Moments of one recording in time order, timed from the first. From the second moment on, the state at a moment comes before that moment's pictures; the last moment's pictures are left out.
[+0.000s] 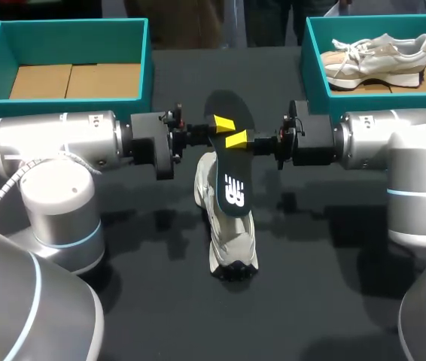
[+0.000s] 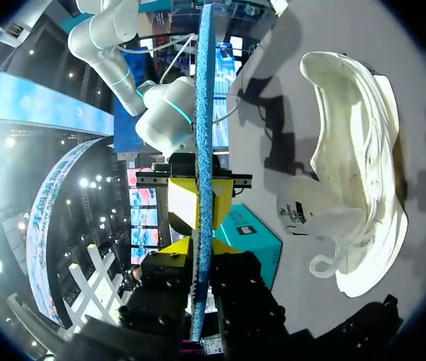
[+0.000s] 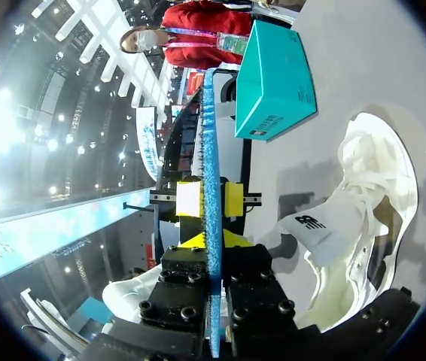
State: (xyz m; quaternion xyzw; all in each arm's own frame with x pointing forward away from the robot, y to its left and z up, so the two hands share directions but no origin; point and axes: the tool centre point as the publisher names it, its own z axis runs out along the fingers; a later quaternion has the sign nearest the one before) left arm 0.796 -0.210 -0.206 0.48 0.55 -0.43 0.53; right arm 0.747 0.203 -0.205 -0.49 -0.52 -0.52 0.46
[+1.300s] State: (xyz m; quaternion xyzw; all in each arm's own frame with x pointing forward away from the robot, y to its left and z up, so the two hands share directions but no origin) left arm 0.783 -0.196 -0.203 0.48 0.55 -0.44 0.52; right arm 0.739 0.166 -0.209 -0.42 -0.61 -0.56 0.38
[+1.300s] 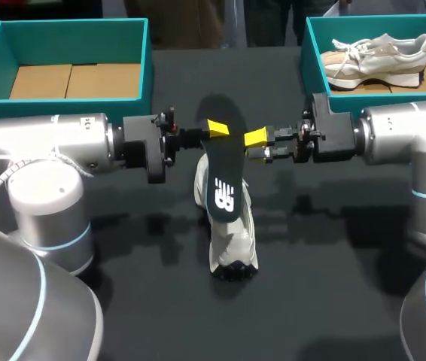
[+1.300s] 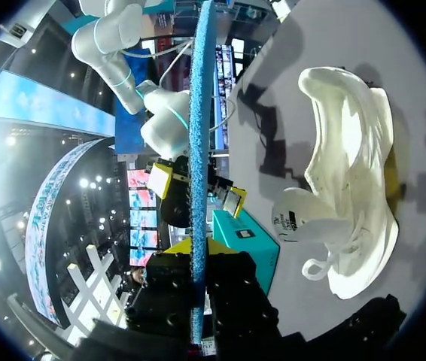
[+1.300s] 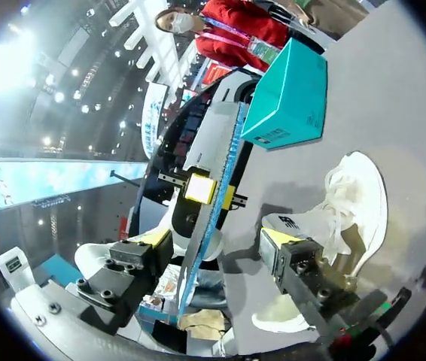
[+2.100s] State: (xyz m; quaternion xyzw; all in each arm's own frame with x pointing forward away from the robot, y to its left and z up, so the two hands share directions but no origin) left arm 0.730 -0.157 -0.181 0.50 0.56 -0.43 0.50; right arm 0.739 0.112 -0.200 -0.37 -0.70 -0.52 0.31
